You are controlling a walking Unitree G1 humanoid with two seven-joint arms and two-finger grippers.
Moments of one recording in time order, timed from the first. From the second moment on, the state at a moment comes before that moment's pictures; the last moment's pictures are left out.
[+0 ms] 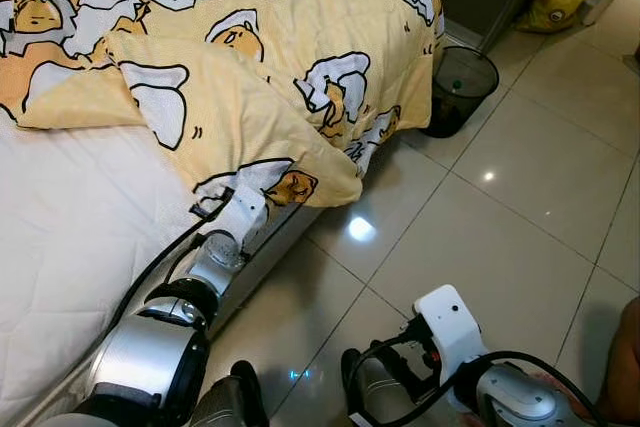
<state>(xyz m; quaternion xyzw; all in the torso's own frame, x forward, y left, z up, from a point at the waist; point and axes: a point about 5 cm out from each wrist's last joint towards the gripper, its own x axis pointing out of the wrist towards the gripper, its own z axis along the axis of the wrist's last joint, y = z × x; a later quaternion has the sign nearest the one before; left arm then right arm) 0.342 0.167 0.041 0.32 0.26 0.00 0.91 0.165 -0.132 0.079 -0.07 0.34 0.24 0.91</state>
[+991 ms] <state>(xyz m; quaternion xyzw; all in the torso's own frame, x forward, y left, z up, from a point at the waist) 0.300 0.061 0.007 0.28 0.31 -0.39 0.82 0.231 -0.116 0.066 -0.05 0.30 0.26 0.92</state>
